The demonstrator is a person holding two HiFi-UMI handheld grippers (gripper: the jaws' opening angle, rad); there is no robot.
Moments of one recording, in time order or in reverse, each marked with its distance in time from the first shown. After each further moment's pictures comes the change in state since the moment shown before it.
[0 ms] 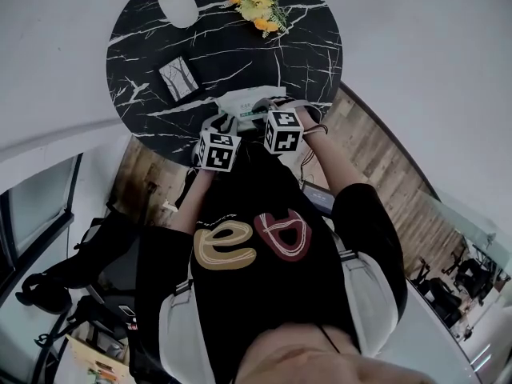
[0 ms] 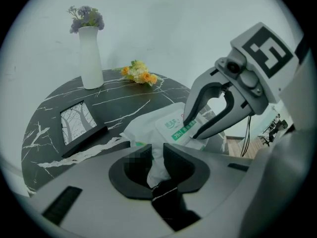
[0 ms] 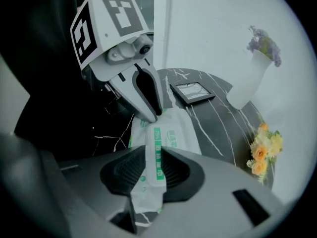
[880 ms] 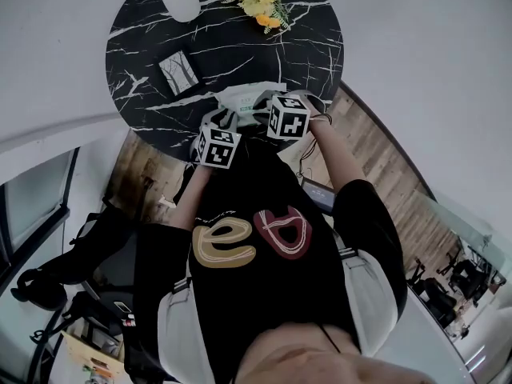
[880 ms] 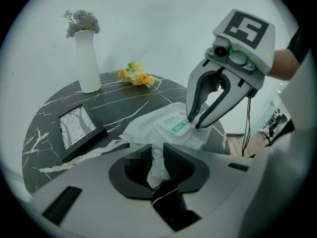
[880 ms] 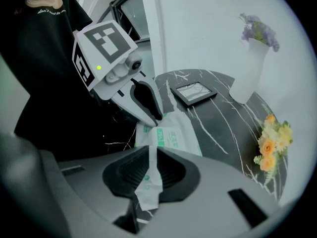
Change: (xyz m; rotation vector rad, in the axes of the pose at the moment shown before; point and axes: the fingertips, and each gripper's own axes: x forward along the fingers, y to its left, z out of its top) left arm 0.000 -0.001 0.001 0.049 -0.018 0.000; right arm -0.018 -0.003 0.007 0.078 -0.047 0.129
